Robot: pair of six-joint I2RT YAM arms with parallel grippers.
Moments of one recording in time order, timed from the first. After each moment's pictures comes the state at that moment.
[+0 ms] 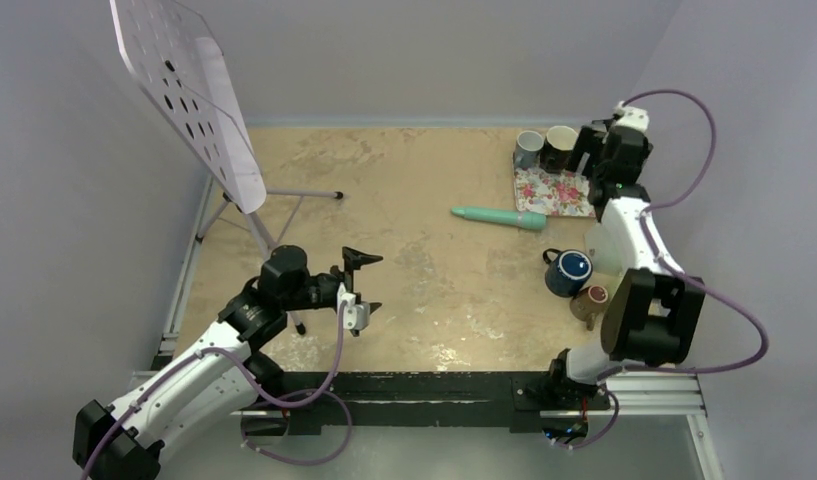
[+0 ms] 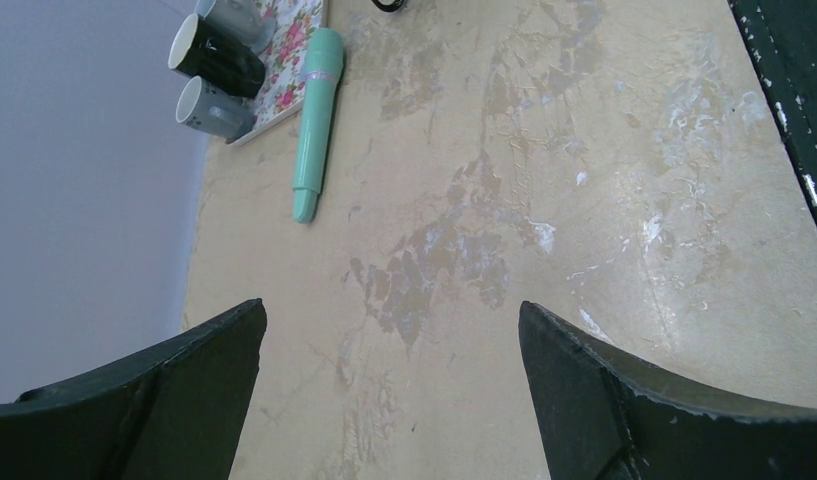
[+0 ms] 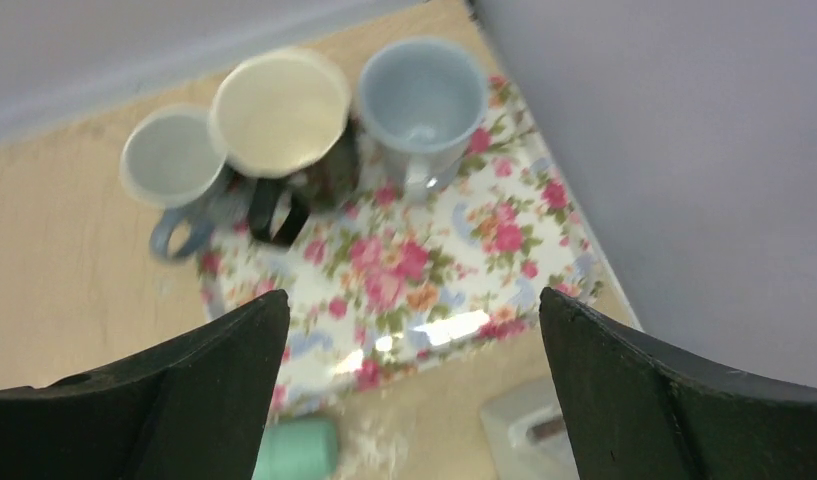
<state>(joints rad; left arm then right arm) -0.62 0.74 0.50 -0.12 0.67 0.96 -0.21 1.58 1.26 -0.08 0.22 0.17</state>
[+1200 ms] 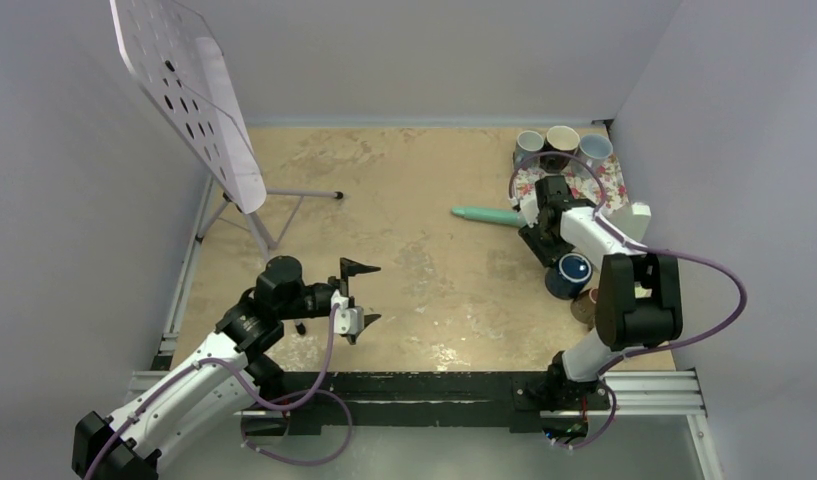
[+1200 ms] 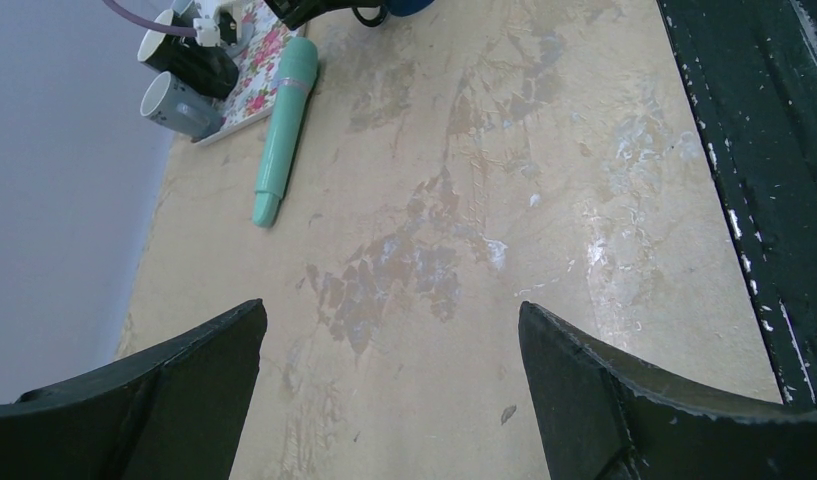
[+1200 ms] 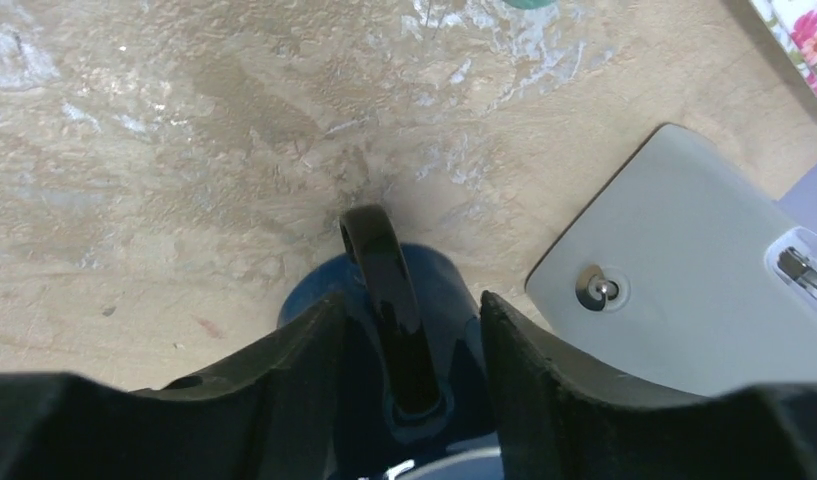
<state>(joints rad) -0.63 0.65 0.41 -0.09 0.71 0.82 0.08 1.58 1.00 -0.67 0.24 -0.49</state>
